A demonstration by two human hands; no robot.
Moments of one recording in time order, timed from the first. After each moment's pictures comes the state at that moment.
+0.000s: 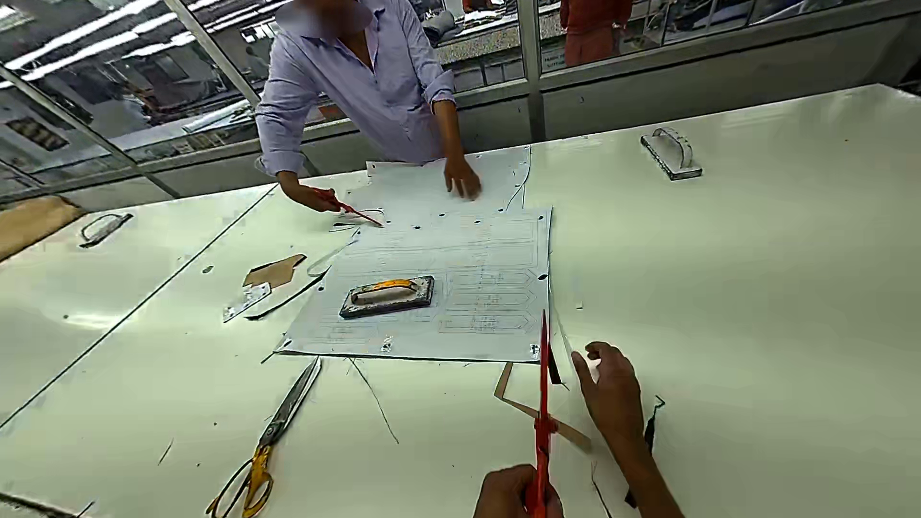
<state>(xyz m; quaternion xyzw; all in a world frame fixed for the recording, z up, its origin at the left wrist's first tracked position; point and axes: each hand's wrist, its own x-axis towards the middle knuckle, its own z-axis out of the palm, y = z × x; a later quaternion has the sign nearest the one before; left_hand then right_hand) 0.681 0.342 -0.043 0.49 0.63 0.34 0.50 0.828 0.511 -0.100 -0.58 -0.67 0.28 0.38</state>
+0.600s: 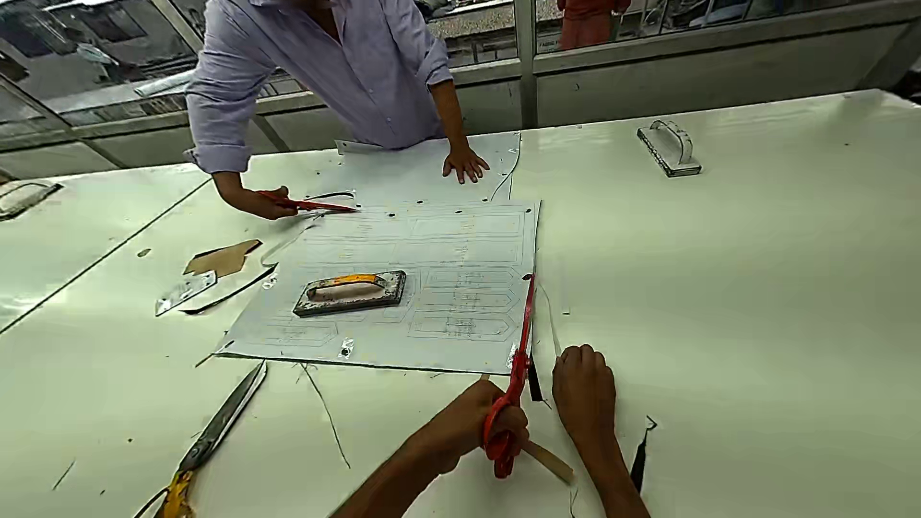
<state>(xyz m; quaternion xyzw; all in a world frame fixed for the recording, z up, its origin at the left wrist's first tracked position) 0.633 0.477 -0.026 0.43 0.56 0.20 0.68 0.804 0.543 -0.128 -0.64 -0.73 0.08 0.23</state>
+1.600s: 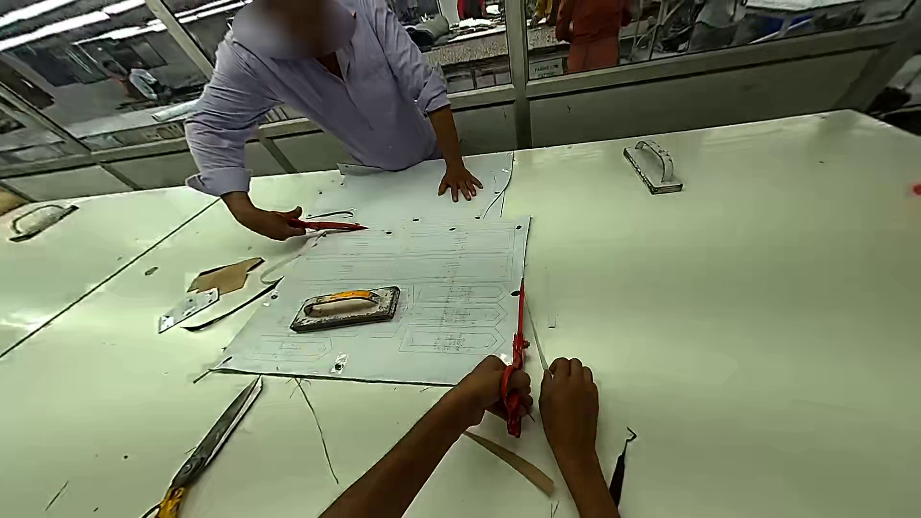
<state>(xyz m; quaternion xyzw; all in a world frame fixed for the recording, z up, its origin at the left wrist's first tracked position) 0.665 0.542 -0.041 0.35 0.64 0.21 0.65 0.803 0.543 -0.126 -0.66 -0.70 0.10 0.25</state>
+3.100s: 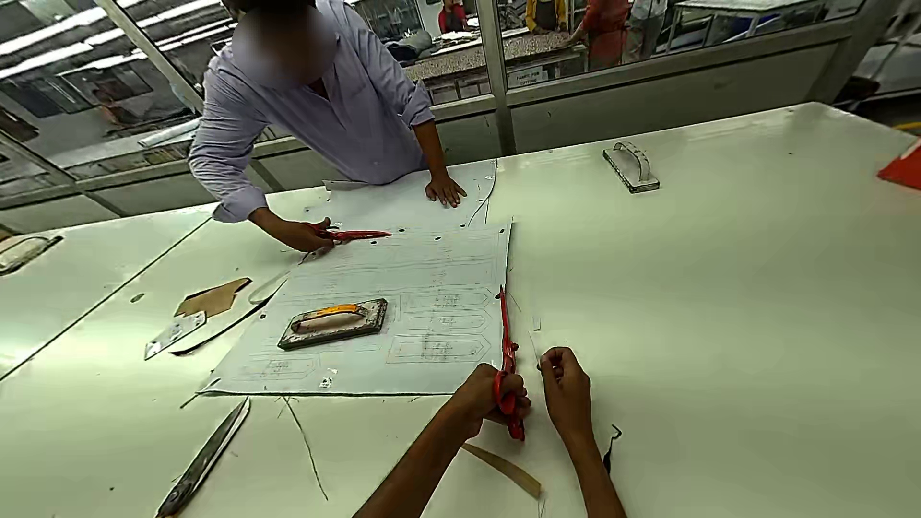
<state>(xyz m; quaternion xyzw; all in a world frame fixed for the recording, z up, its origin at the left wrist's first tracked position) 0.683 0.539 -0.045 0.31 0.65 0.26 0.64 0.828 0.559 -0.121 -0.57 -0.54 0.42 0.45</state>
